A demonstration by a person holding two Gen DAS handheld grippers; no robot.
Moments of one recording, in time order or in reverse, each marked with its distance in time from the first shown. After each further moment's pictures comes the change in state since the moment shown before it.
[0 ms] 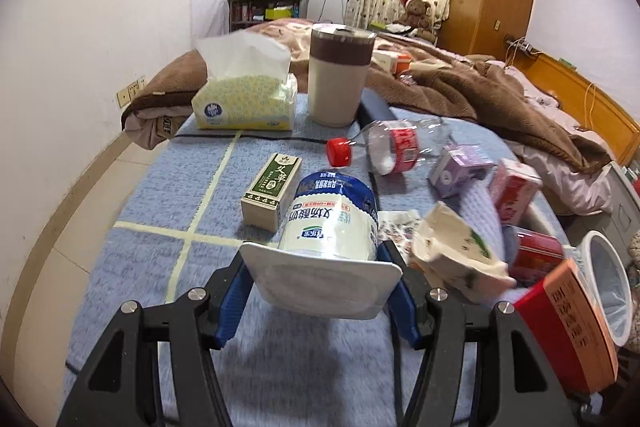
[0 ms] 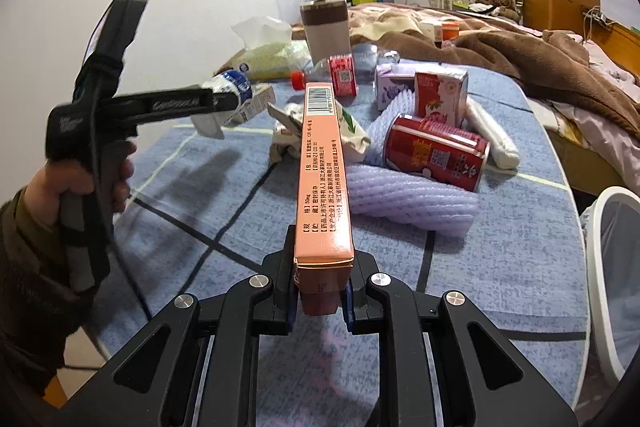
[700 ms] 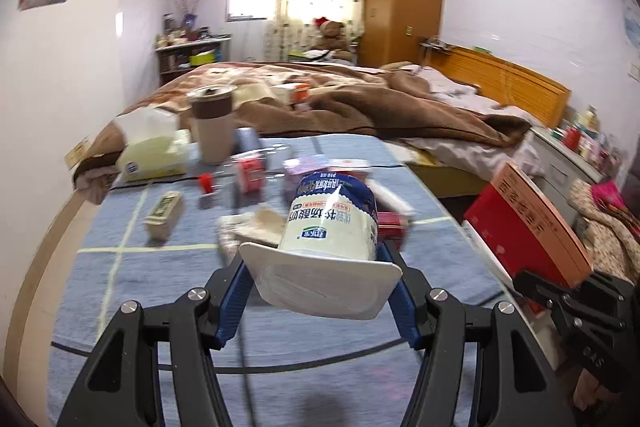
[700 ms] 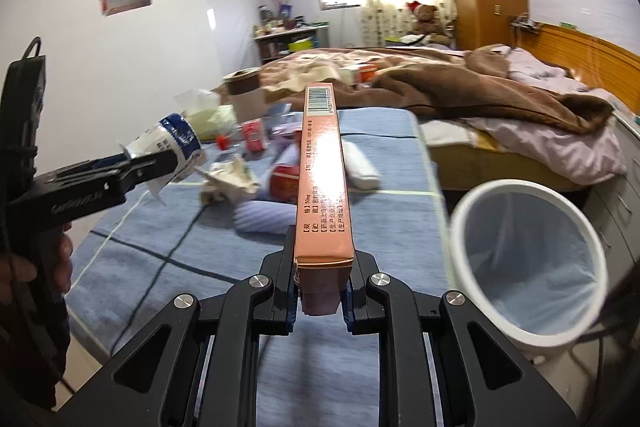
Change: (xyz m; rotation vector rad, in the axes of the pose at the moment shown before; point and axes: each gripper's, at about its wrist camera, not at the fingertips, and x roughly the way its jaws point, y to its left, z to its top) left arm -0.092 -0.116 -0.027 0.194 -0.108 -0.196; right arm -0.083 -0.059 -0.017 0.111 -0.167 -0.192
